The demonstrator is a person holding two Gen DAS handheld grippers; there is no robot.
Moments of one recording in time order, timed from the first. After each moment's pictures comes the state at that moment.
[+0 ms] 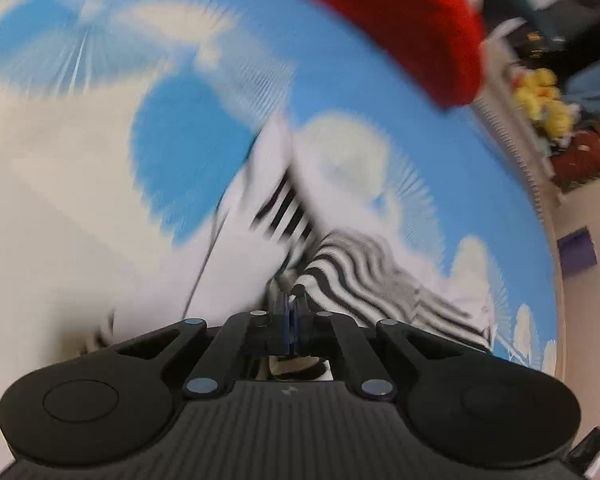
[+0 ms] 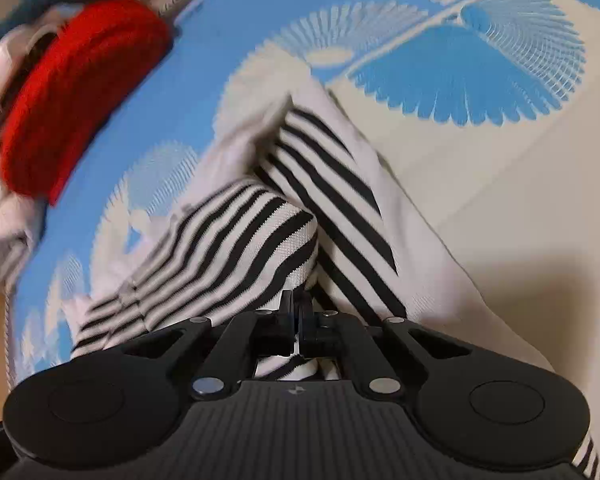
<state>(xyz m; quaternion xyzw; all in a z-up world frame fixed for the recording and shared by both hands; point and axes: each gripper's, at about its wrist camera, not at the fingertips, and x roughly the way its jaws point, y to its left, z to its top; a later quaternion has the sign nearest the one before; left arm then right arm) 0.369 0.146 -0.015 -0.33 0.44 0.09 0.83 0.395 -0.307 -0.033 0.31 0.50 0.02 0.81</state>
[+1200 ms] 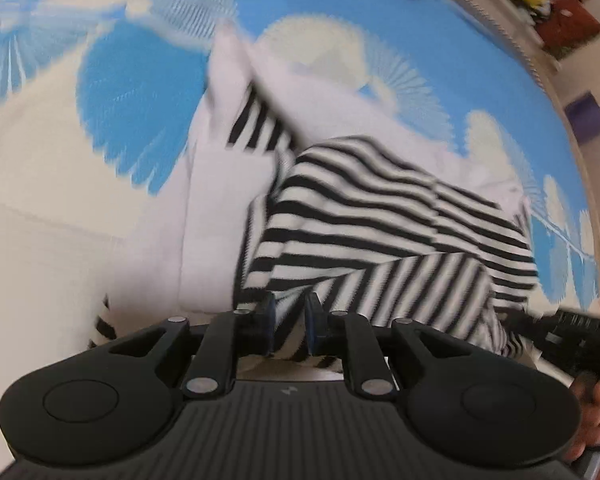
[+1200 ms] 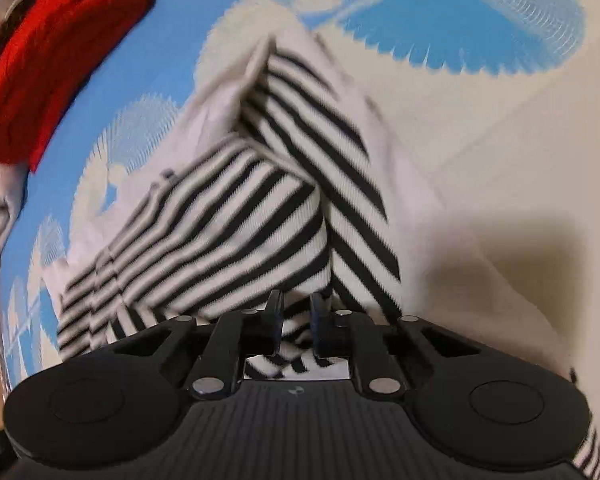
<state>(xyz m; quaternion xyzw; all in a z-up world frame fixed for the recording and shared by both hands) 0.369 0.112 -0.032 -0.20 0.56 0.00 0.81 0.388 -0.313 -0.043 0.29 0.56 0.02 0.78</state>
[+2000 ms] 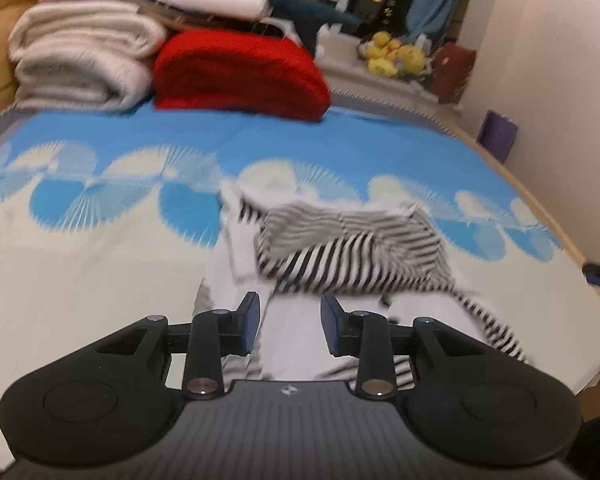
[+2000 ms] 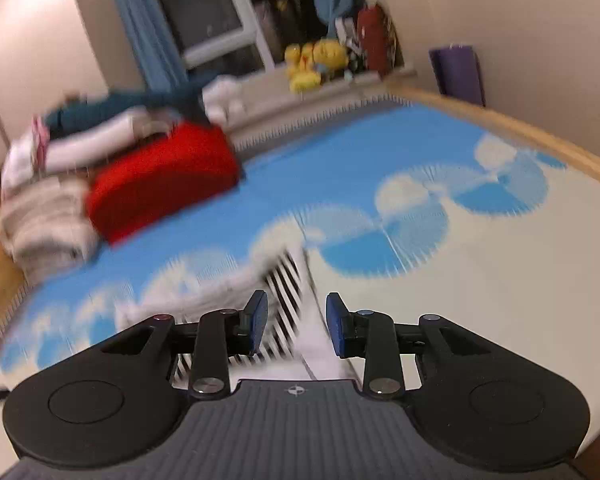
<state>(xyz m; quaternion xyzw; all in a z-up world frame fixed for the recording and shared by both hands) 0.098 0.095 0.089 -0.09 0.35 -0.02 0.93 0.145 -0.410 0.122 0.17 0.30 0.04 0.94</state>
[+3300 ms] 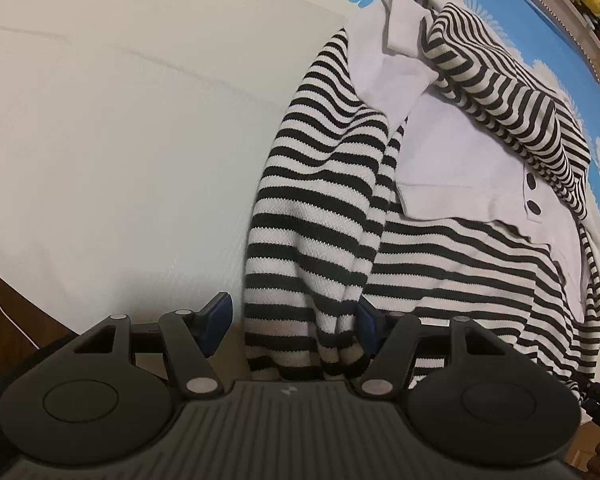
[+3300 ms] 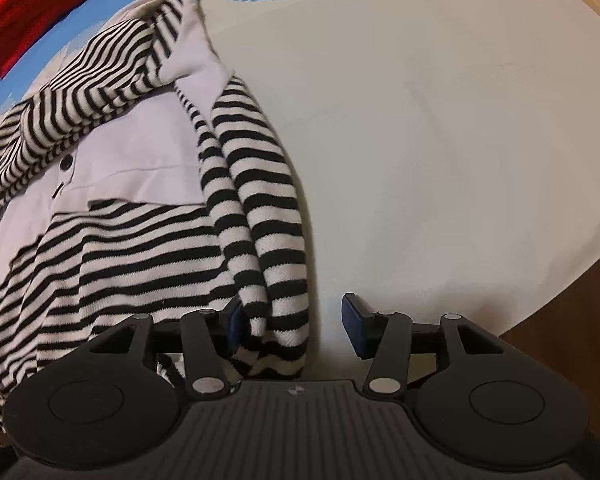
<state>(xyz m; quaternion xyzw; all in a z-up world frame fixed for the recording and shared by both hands) 0.109 0.128 -0.049 -0.22 0.60 0.12 0.76 0.149 -0.389 -0.036 0.15 0.58 -0.03 0.80</state>
